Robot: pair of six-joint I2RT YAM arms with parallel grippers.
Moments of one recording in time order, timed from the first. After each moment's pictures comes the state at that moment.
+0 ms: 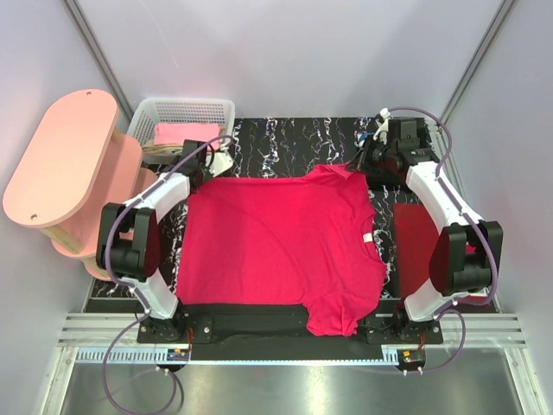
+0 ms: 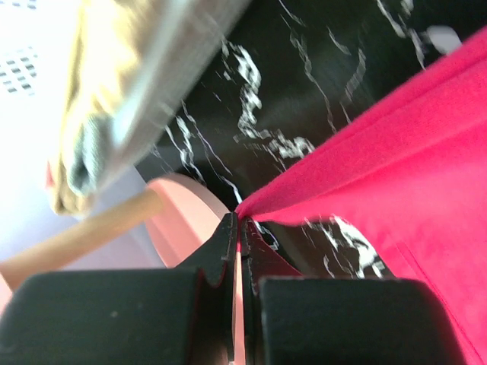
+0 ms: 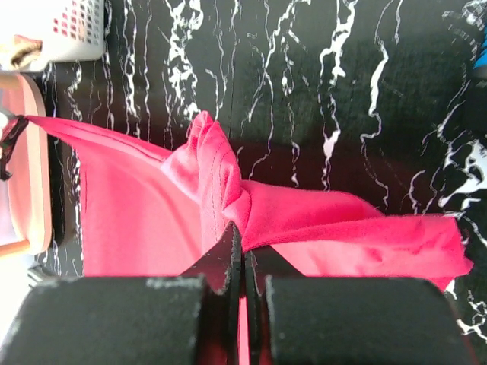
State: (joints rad) left arm -0.17 1.74 1.19 -0.31 -0.28 0.89; right arm 0.12 1.60 1.35 -0.46 -0.40 0.42
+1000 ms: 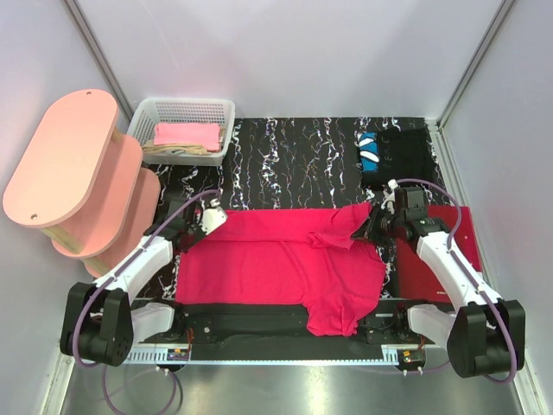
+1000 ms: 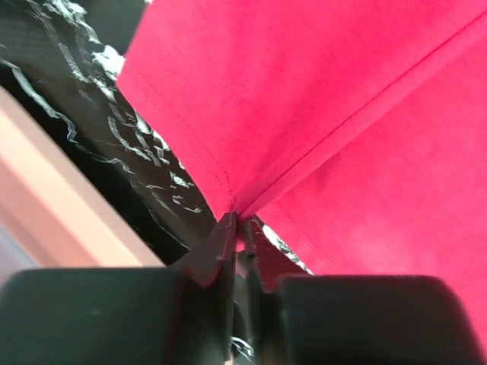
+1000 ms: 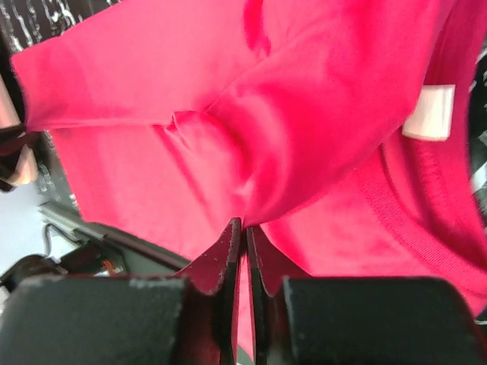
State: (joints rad) left arm -0.20 1.15 0.57 -0.42 -0.12 0.76; right arm 0.12 1.10 0.69 -0.51 -0.45 0.54
